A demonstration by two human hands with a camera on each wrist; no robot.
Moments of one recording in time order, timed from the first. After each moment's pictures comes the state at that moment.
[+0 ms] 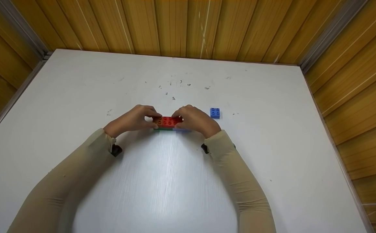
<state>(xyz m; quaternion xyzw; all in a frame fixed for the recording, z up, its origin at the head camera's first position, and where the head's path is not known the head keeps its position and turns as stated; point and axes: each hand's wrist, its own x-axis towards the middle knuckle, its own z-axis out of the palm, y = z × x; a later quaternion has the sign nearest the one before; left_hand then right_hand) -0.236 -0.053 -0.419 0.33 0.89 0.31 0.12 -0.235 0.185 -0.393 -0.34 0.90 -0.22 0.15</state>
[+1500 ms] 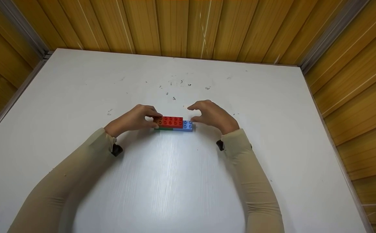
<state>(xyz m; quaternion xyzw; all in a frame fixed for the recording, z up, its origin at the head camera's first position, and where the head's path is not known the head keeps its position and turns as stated) -0.236 -0.052 -0.418 0.29 0.89 0.33 0.14 -0.243 0.234 -0.386 -0.28 0.93 -0.20 0.13</state>
